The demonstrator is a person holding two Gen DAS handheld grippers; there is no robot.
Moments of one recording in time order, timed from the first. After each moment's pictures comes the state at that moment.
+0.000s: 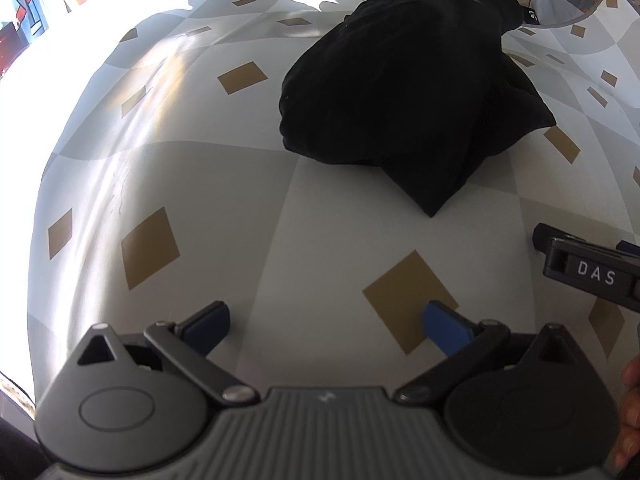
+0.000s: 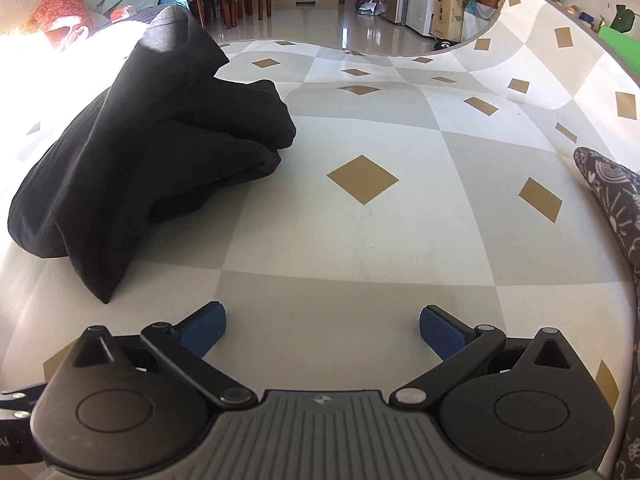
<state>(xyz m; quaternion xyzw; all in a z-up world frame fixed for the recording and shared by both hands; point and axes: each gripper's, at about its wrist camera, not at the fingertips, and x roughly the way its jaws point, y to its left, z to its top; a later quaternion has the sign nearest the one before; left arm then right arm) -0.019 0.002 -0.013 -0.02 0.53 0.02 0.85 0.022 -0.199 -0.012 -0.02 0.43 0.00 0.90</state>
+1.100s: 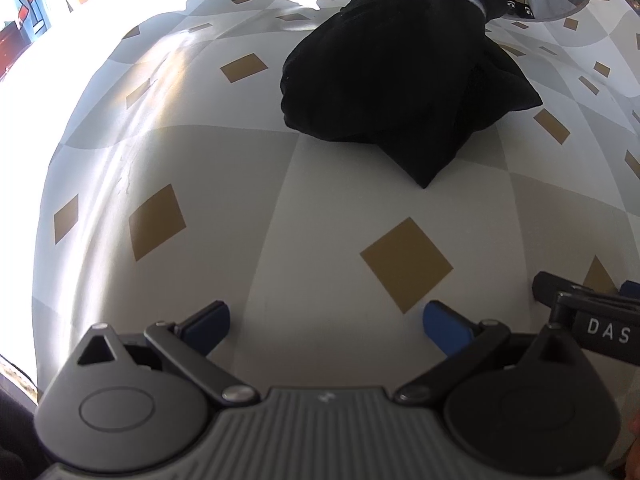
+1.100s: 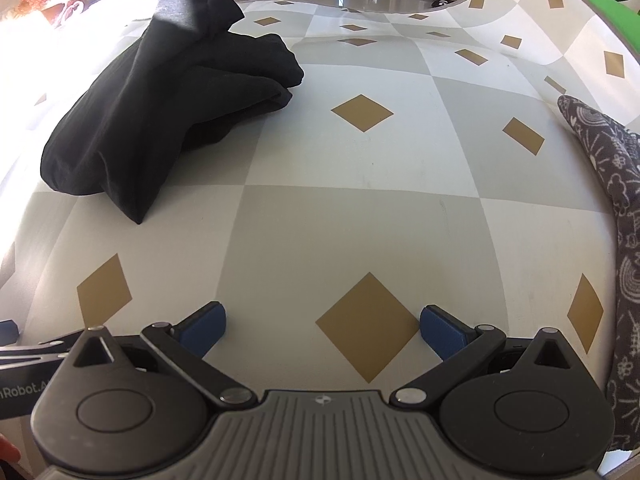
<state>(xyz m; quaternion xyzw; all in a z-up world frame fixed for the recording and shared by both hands) -0.035 0.000 -0.015 -0.01 0.53 0.02 0.85 -0.017 -0.193 -0.005 0.00 0.50 -0.01 0.87</state>
